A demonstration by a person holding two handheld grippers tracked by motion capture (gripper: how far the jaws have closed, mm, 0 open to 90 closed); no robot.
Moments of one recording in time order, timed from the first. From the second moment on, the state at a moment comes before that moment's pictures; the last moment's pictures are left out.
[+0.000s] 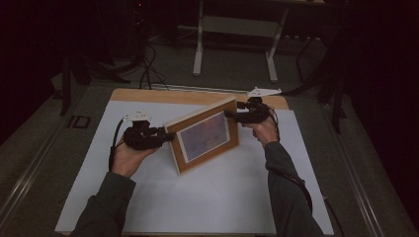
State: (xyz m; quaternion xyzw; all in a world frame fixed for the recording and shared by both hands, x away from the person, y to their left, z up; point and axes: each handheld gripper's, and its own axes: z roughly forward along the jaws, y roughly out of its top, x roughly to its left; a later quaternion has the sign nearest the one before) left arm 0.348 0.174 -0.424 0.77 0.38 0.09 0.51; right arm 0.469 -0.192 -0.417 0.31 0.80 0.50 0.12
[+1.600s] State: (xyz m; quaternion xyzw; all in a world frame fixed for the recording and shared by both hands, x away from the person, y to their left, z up) left arm 0.350 0.168 -0.419 0.78 0.38 0.10 0.49; right arm 0.476 -0.190 -0.425 0.33 0.80 0.49 0.10
